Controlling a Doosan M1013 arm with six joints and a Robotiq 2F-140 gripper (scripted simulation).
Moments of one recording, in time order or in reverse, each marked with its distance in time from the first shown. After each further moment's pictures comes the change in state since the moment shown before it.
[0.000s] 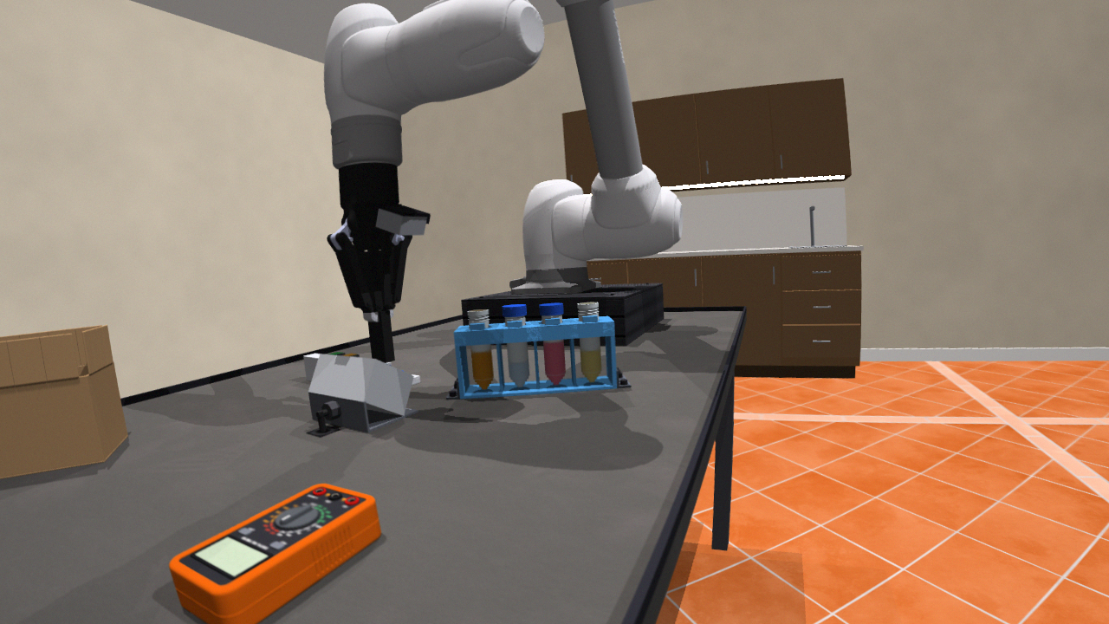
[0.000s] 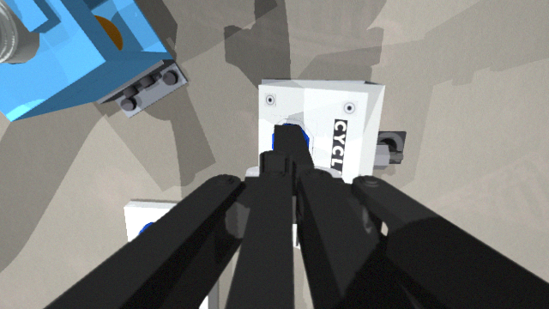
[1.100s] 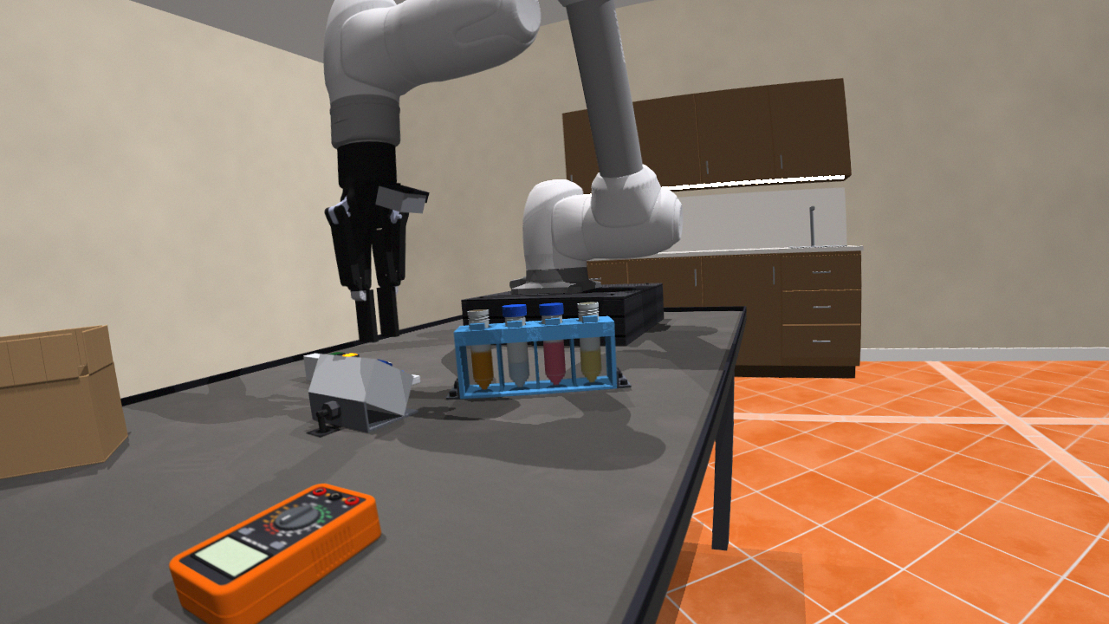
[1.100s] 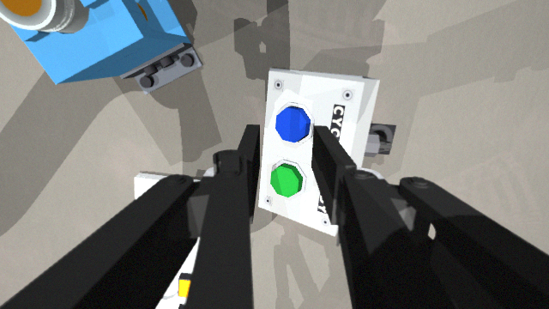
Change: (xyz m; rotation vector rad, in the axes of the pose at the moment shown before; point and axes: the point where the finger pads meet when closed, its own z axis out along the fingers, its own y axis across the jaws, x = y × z) arm -0.006 -0.003 -0.028 0.000 -0.005 -0.072
